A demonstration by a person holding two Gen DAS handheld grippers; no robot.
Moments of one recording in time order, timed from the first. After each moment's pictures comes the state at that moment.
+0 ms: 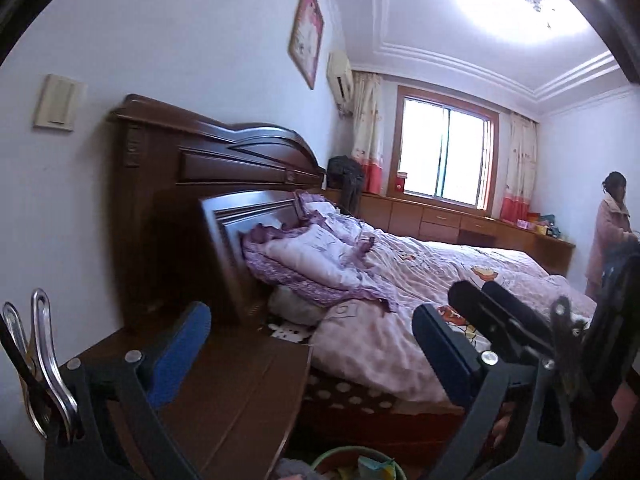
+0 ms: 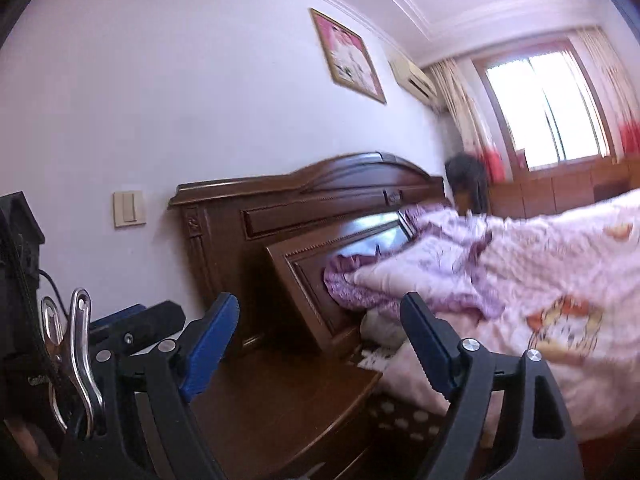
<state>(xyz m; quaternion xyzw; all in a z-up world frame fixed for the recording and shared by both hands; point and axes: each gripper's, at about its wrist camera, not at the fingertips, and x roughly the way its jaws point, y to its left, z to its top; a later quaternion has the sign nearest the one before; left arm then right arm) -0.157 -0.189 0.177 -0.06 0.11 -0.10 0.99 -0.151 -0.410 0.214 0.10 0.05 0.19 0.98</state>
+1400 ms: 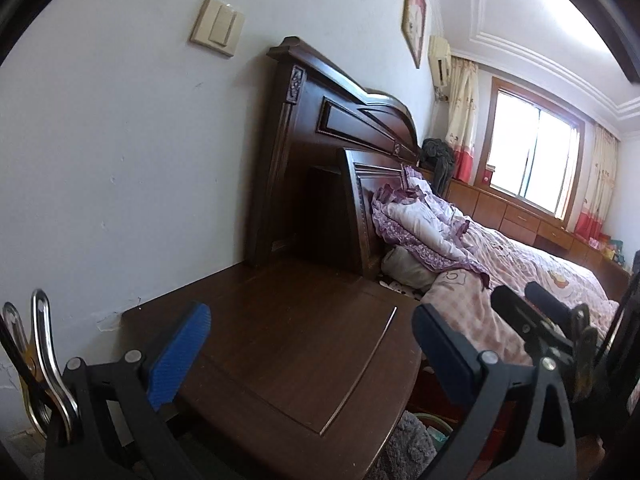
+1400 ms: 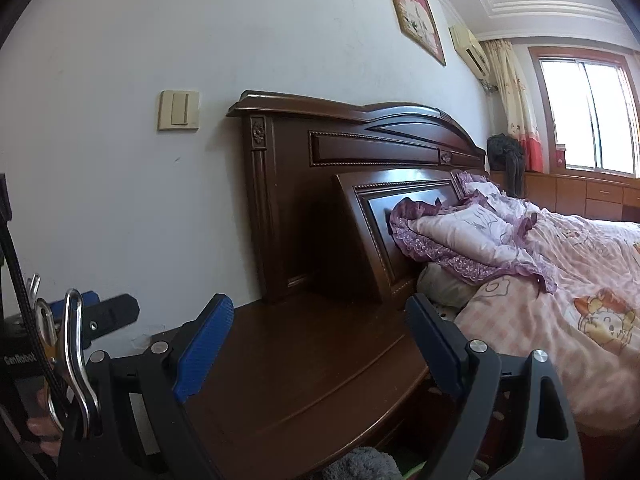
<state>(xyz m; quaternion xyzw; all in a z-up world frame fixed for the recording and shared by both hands) -0.189 -0.055 0.110 -0.11 0.18 0.06 0.98 -0.145 -0.264 0.164 0.02 0.13 0.23 0.96</state>
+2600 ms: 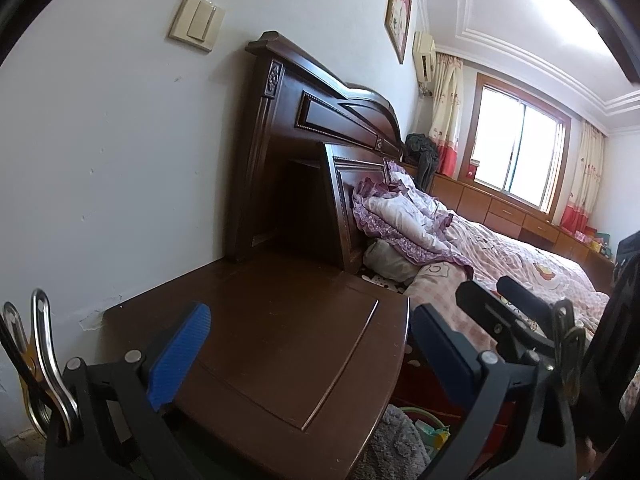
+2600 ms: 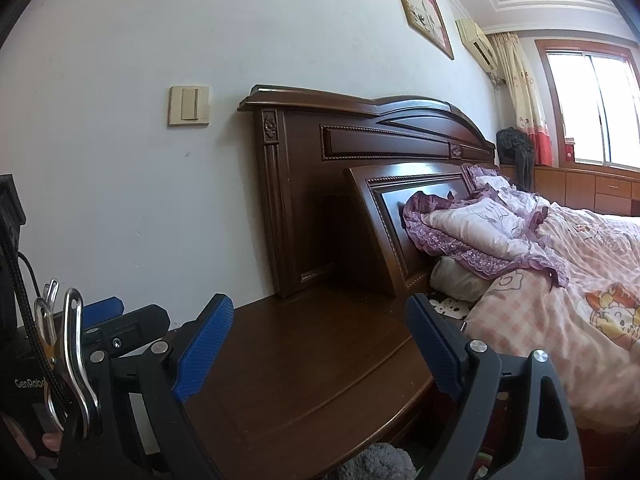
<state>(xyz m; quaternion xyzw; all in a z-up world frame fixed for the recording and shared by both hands) -0.188 -0.073 0.105 -0.11 0.18 0.02 0.98 -0.145 -0.255 0.159 0.03 0.14 0.26 0.96</state>
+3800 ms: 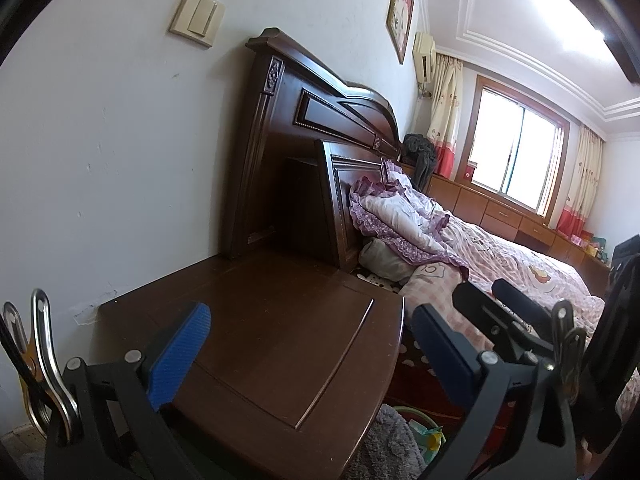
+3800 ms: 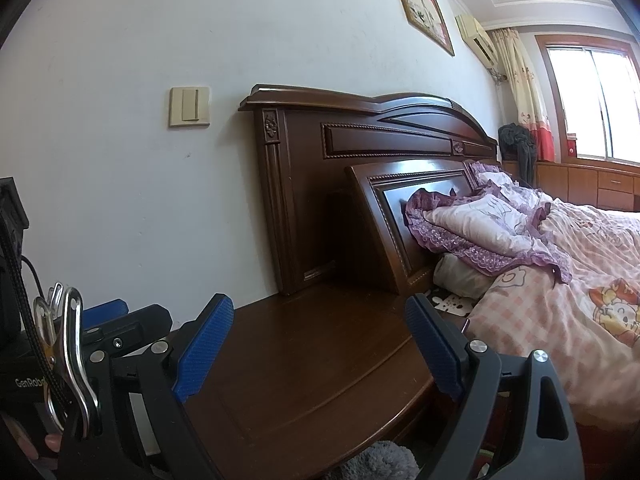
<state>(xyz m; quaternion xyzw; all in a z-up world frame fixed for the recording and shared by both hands) -0.191 -0.078 0.104 -0.11 0.18 0.02 0.98 -0.143 -0.257 0.158 0.03 0.14 0.26 0.95</state>
